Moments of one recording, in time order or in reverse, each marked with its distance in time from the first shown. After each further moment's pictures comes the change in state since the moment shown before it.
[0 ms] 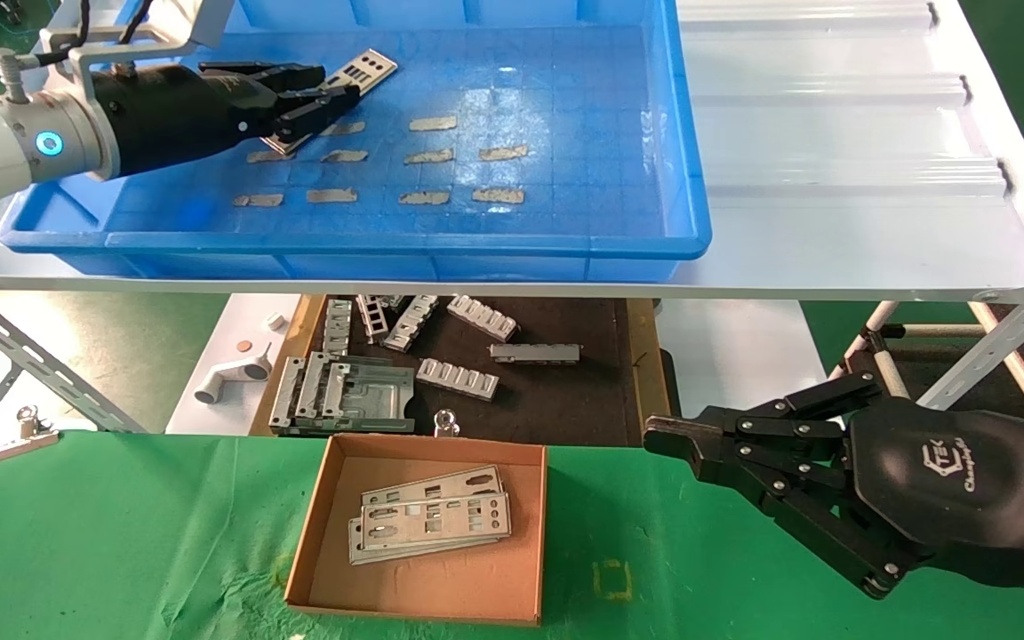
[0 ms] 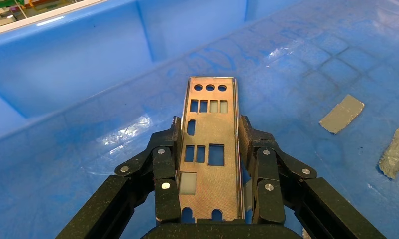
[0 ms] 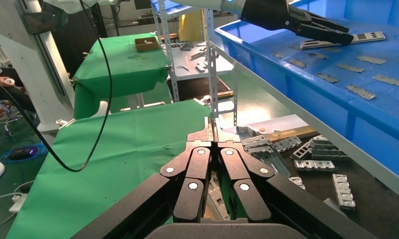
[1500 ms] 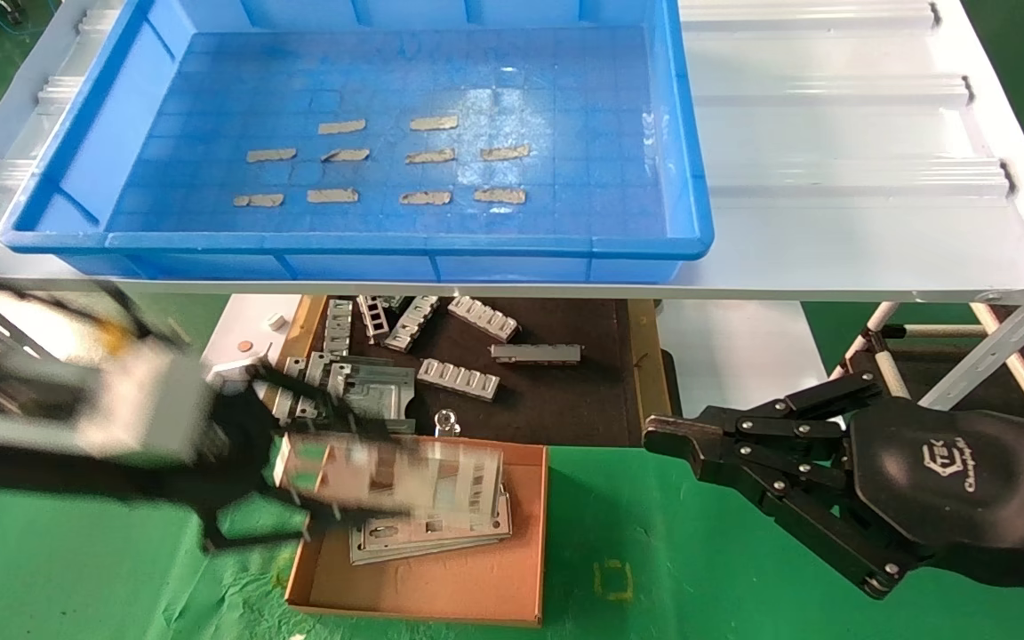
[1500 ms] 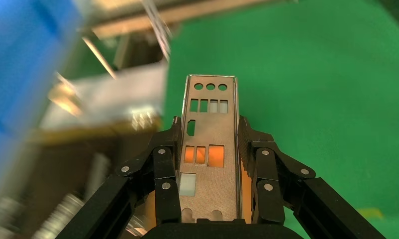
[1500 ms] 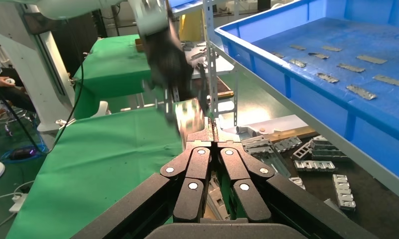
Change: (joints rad) left arm 0.321 -0.411 0.400 -0.865 -0.321 0.555 0.062; right arm 0.000 0.000 0.000 0.000 0.000 0.000 0.000
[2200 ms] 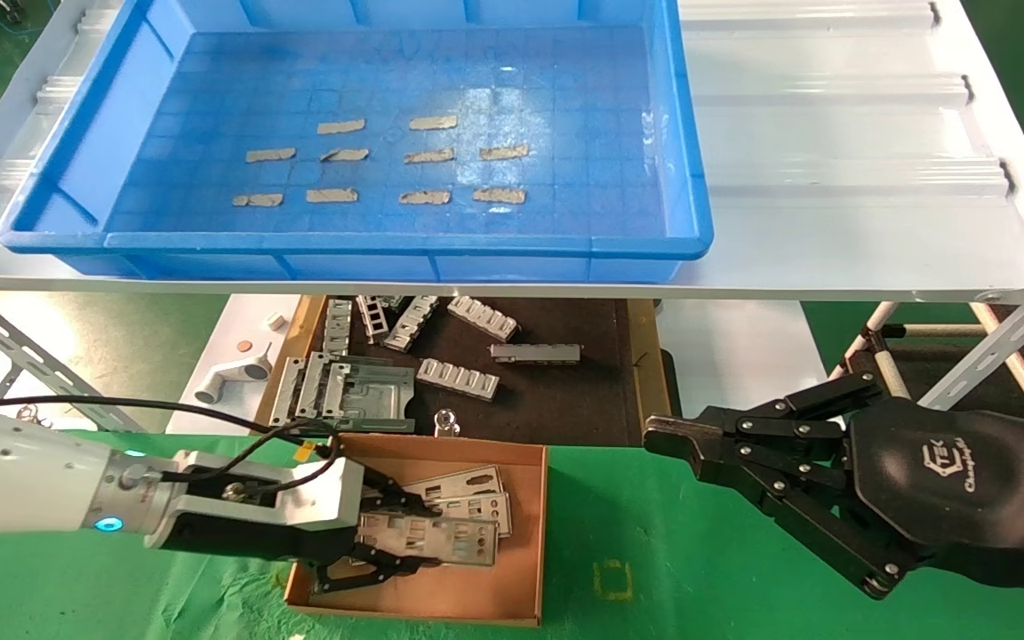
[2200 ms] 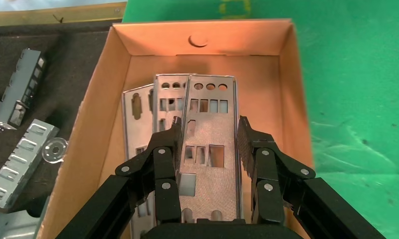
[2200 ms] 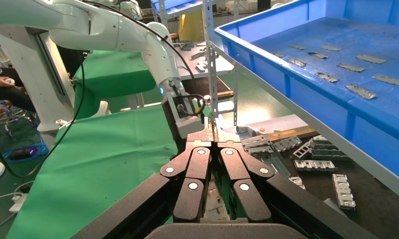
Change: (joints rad) left arm 0.134 0.235 0.084 0.359 0.135 -0.182 0.242; right arm 0.000 0.000 0.000 0.000 0.000 0.000 0.000
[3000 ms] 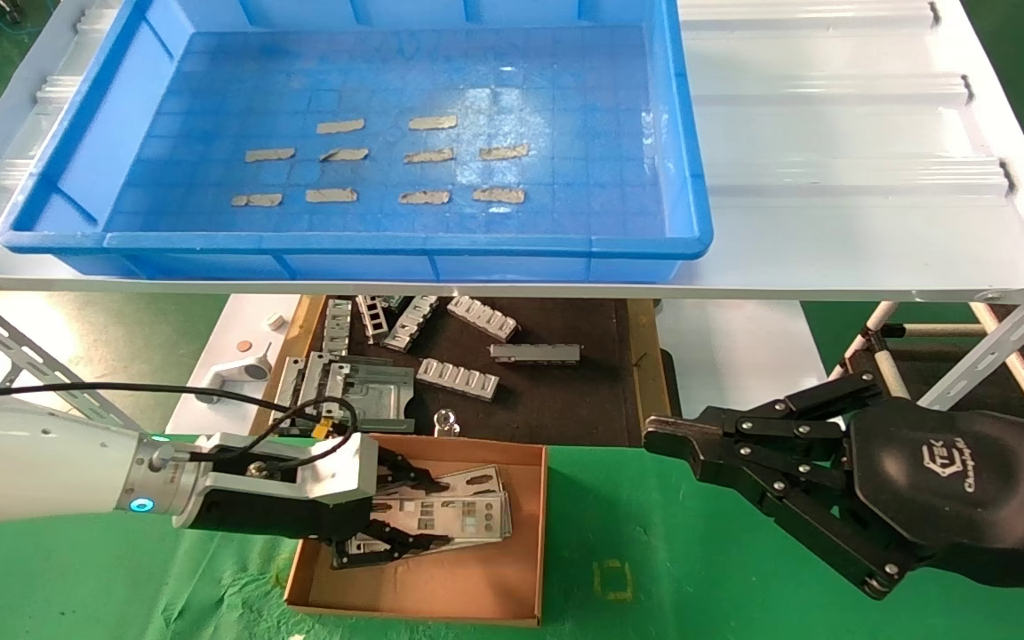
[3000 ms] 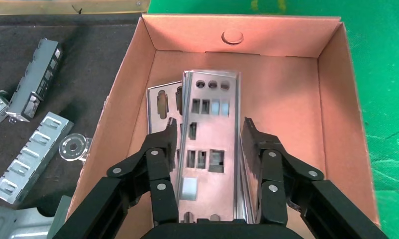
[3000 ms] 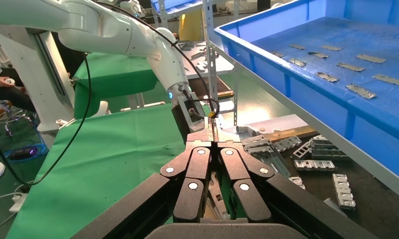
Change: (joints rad) left arm -0.053 0.116 -0.002 0.296 -0.001 0.053 0.130; right arm 0.000 0.000 0.000 0.000 0.000 0.000 0.000
